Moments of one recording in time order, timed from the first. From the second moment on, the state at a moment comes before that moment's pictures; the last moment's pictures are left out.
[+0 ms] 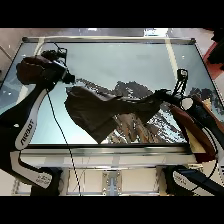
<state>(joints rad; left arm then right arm) -0.22 -1.64 1.61 2.09 -1.00 -1.92 0.02 -1.14 0.79 -1.11 0.38 1.34</state>
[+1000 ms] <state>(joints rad) -0.08 -0.93 0.57 1.30 -0.89 -1.99 0.02 -1.14 0.79 -1.11 0.45 1.34</state>
